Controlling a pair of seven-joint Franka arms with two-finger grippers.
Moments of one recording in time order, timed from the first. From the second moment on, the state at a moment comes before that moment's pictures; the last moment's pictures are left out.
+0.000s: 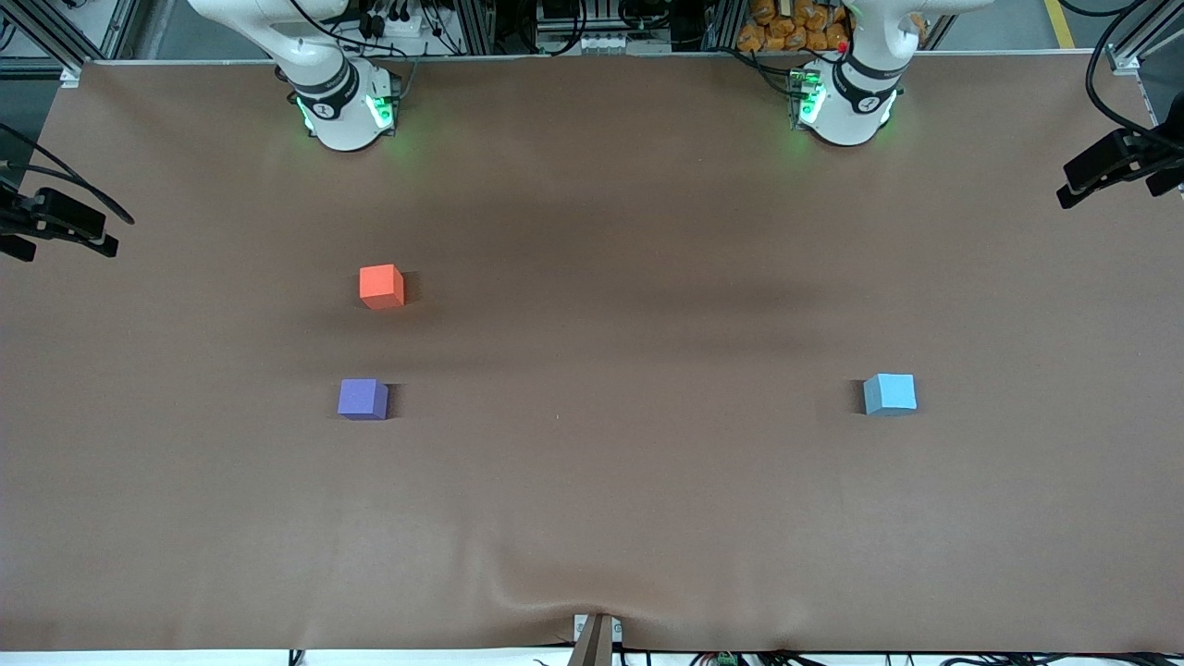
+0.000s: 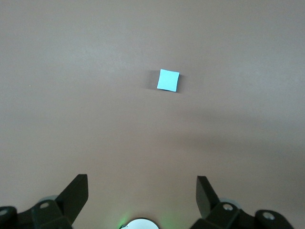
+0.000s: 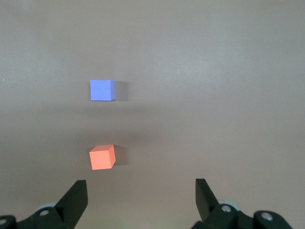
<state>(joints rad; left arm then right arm) -0.05 -0.05 0.04 -1.49 0.03 1.42 -0.14 0.03 0.04 -0.13 -1.50 0.03 1.49 -0.13</state>
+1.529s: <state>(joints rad) -0.05 0.06 0.03 -1.85 0.03 1.86 -0.11 0.03 0.06 -0.13 -1.50 0.03 1.47 -0.13</state>
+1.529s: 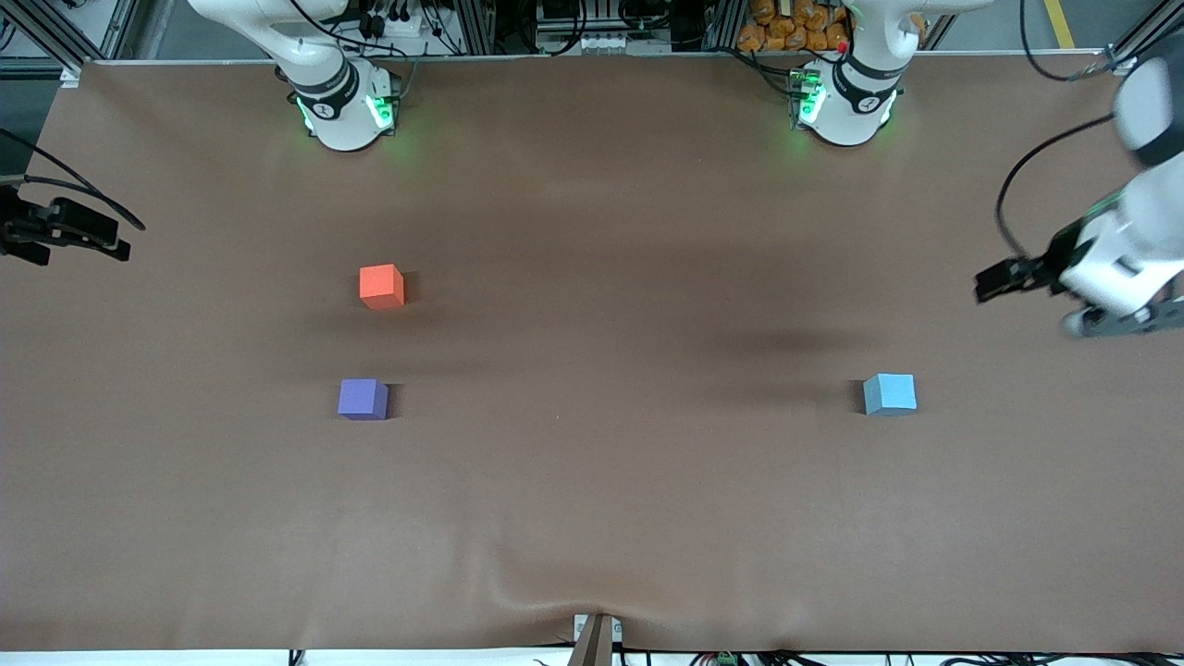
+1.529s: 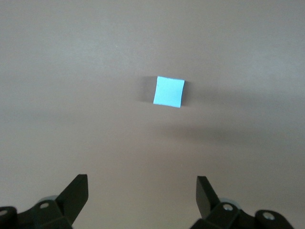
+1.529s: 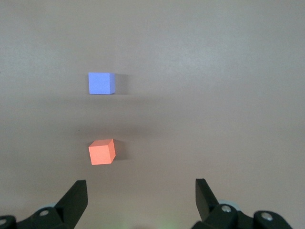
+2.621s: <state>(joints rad) -0.05 0.39 0.03 -1.99 0.03 2.39 -0.08 0.03 0.06 -0.13 -1.49 0.03 1.48 -0.13</state>
